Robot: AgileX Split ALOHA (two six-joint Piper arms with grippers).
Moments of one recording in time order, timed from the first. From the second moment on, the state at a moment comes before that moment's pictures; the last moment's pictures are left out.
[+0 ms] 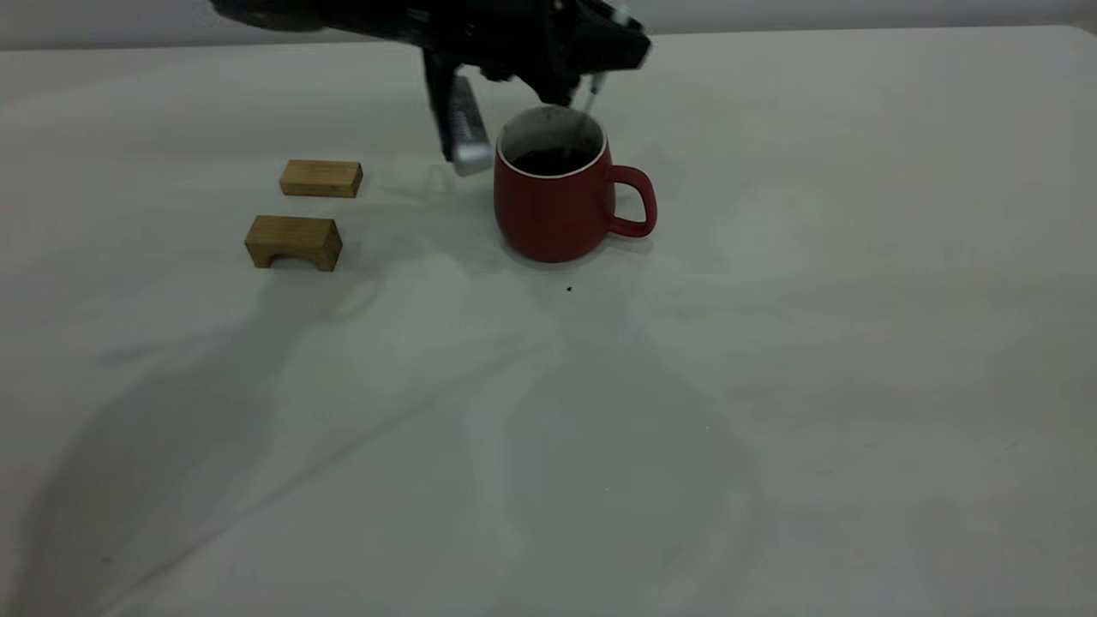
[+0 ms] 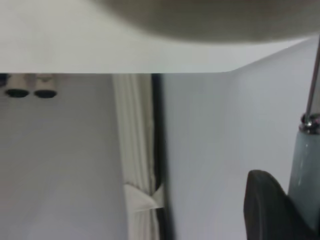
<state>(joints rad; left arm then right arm) -0.32 2.55 -1.68 -1.71 0.70 -0.79 0.08 0.02 -0.47 -0.02 1.13 0.09</state>
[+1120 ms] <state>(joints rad) -0.20 2.52 -1.68 -1.35 0.91 -1.17 0.08 0.02 -0.47 -0.02 1.13 0.09</state>
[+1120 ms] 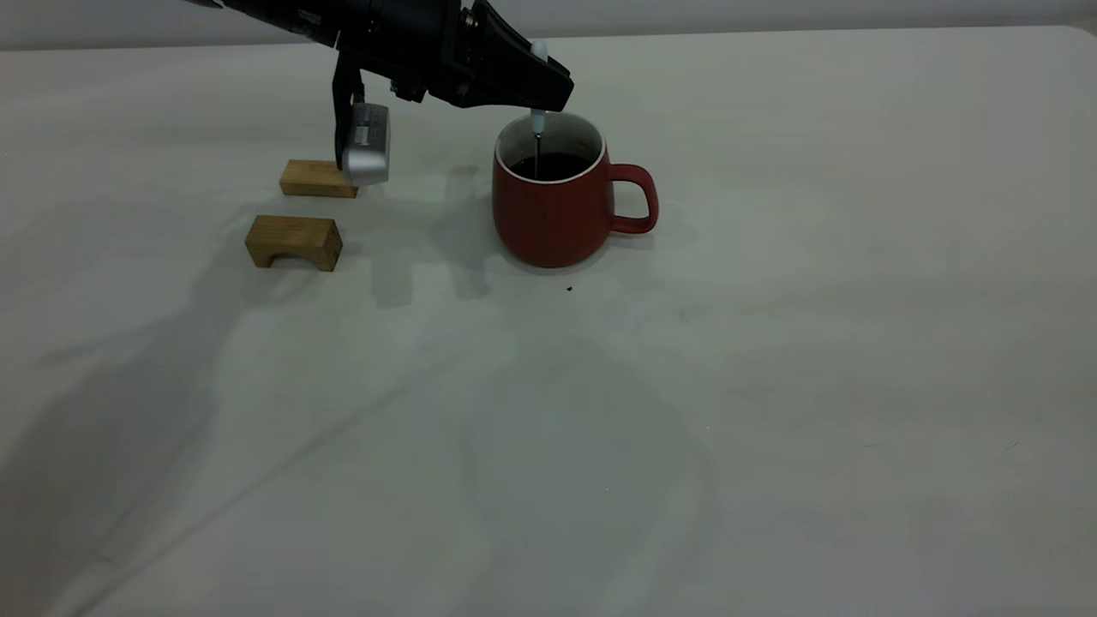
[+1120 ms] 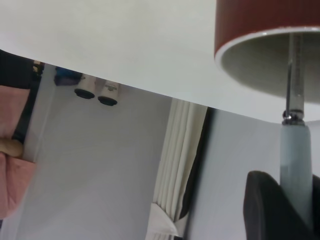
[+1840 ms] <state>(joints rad) -0.20 2.41 -1.68 -1.33 0.93 -0.34 0.08 0.02 -0.47 -0.02 1.13 0.09</state>
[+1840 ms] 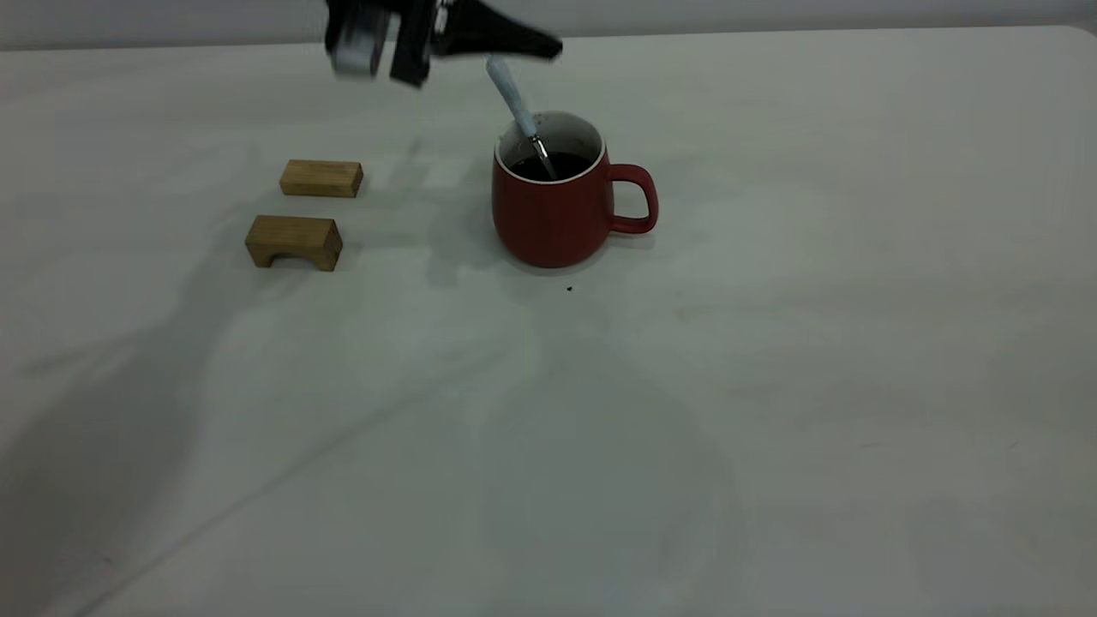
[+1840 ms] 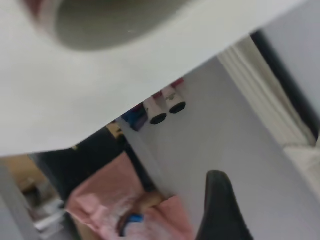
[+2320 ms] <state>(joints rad) -0.20 2.22 -1.68 -1.11 0.97 0.08 0.08 0.02 -0.47 -0.02 1.13 0.09</state>
